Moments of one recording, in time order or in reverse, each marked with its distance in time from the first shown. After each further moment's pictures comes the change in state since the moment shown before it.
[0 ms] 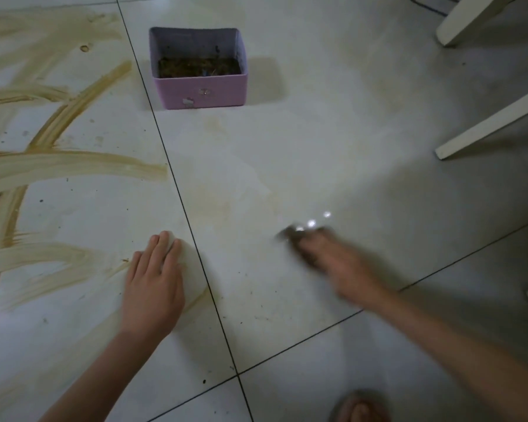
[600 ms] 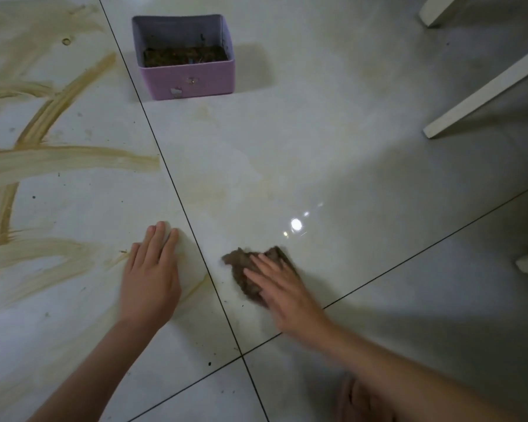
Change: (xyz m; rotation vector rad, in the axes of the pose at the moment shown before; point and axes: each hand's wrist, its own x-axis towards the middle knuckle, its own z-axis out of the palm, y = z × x) left_hand -0.002 -0.009 0.000 -0.051 -0.032 0.049; right_hand -0.019 -0.097 0.076 0.063 0.045 0.010
